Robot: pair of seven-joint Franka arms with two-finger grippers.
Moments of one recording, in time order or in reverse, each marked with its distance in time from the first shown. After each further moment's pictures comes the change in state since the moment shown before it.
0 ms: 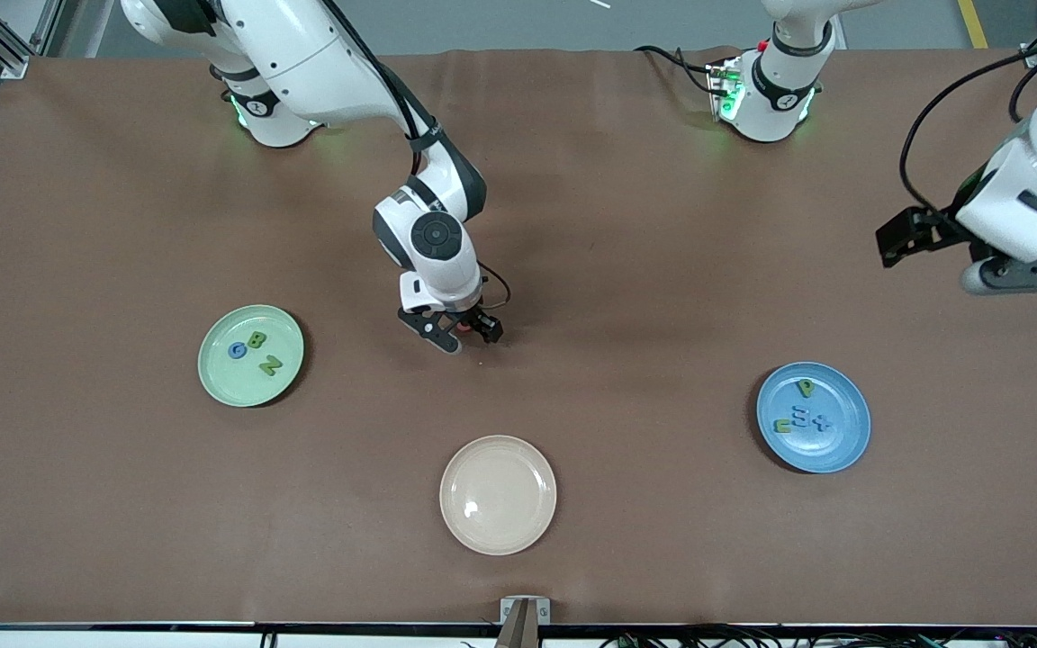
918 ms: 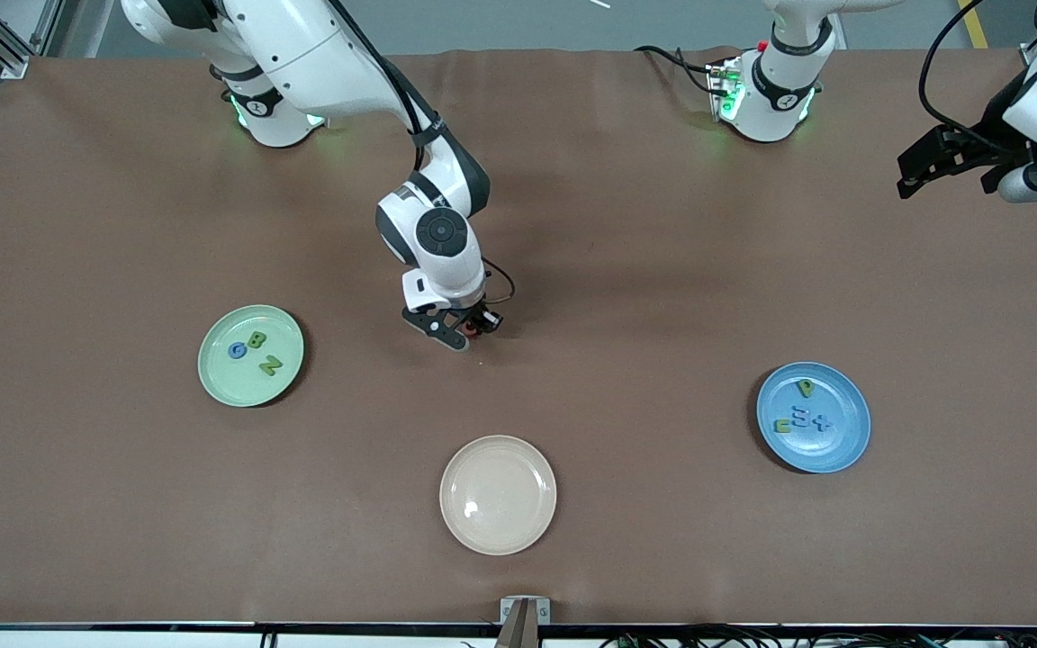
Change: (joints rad) left arm -0.131 -0.244 0.212 -0.257 -0.113 0.063 0.042; right arm 0.009 -0.010 -0.008 0.009 0.000 -0.032 -0.058
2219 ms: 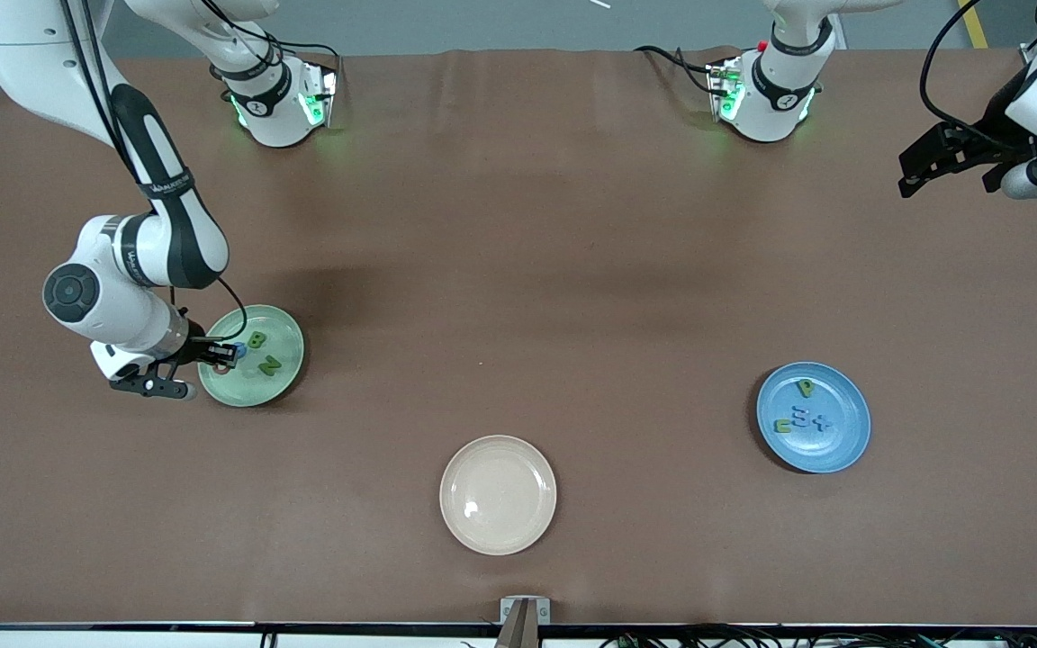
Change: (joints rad) left arm 0.002 -0.006 0.002 0.000 -0.001 -0.001 0.000; right arm -0.712 -0.251 -0.029 -0.263 0.001 -0.046 -1.153
